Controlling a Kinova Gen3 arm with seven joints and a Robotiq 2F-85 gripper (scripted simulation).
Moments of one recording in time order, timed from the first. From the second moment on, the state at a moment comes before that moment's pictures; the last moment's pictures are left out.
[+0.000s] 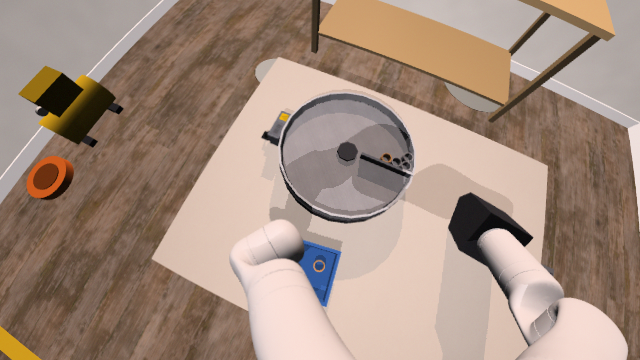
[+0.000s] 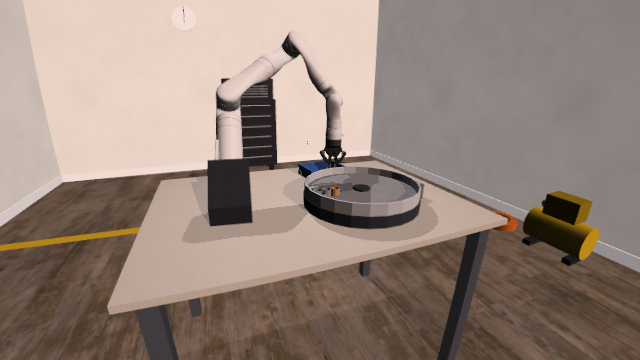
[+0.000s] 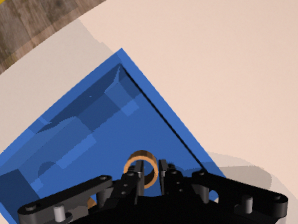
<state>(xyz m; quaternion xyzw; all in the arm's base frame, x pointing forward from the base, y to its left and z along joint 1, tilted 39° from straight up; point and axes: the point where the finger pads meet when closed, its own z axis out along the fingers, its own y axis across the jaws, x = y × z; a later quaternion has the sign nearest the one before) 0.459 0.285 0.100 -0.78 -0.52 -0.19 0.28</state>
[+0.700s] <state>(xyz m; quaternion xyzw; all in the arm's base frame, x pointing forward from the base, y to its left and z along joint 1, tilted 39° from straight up) 0.460 0.280 0.105 -0.78 -0.52 -0.19 0.28</state>
